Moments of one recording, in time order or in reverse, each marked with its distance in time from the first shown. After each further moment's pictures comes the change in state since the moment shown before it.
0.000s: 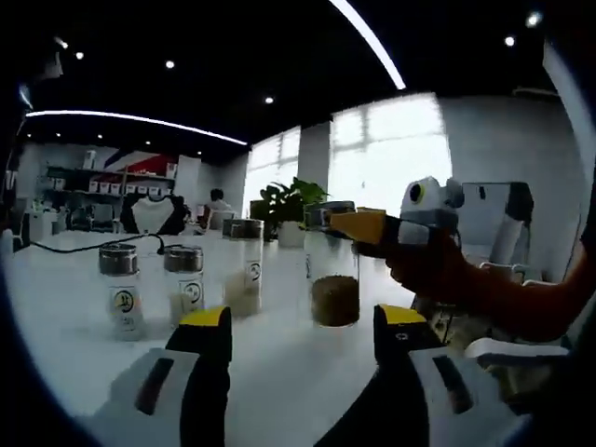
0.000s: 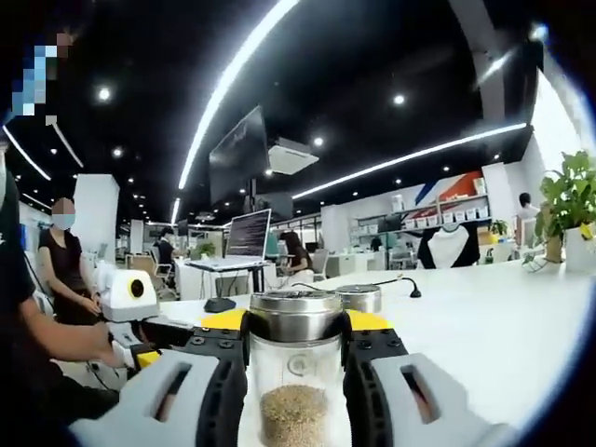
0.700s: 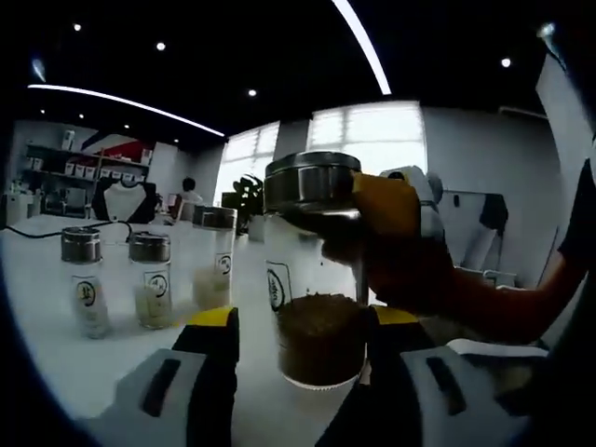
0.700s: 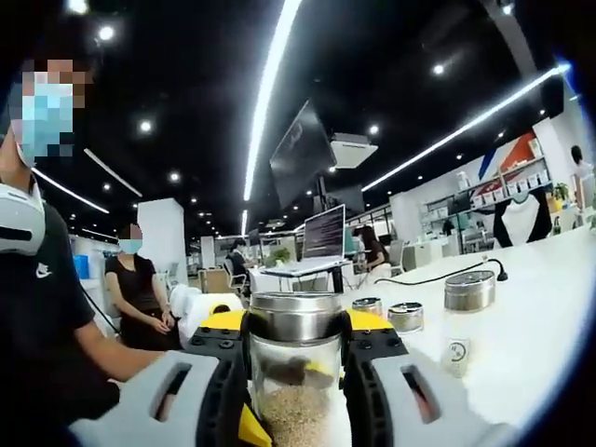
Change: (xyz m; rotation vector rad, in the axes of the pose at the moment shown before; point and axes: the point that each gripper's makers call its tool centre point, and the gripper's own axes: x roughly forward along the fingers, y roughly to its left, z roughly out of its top) left arm 0.011 -0.015 -0.011 -0.001 0.047 -0.153; right arm 0.022 0.063 0.005 0.134 -0.033 0.341
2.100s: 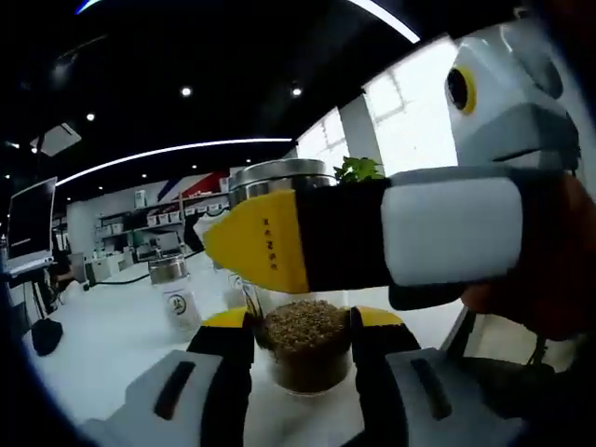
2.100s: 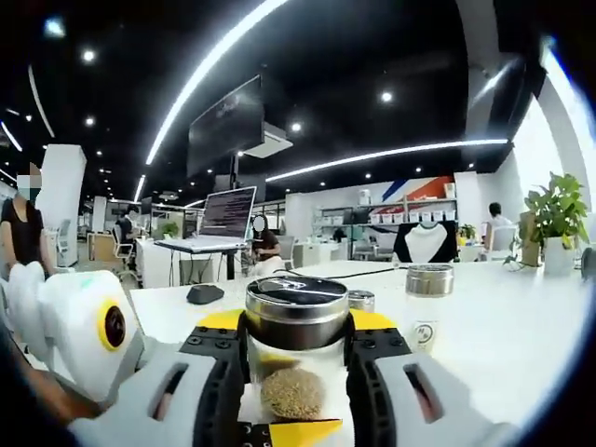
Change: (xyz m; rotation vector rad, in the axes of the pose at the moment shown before) left arm -0.020 0.043 -0.010 0.273 0.051 0.488; right arm 0.035 -0.029 -0.031 -0.220 0.084 -0.591
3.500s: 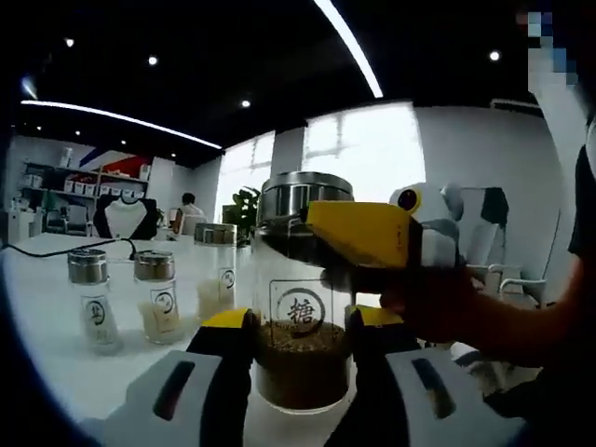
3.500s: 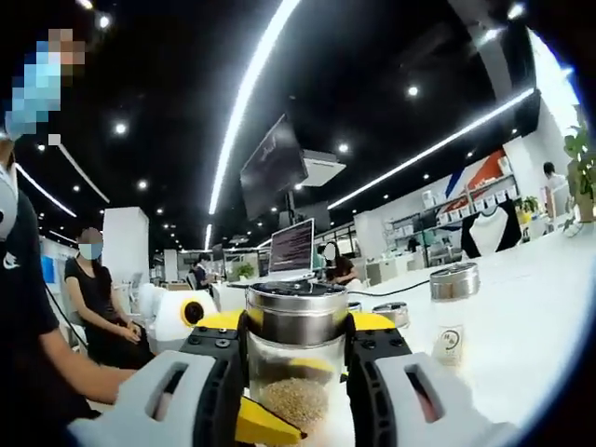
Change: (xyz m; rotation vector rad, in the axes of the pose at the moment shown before) left arm -0.002 -0.037 0.030 -0.183 -0.102 -0.391; right arm -0.034 -0.001 0.022 0.196 -0.151 0.343
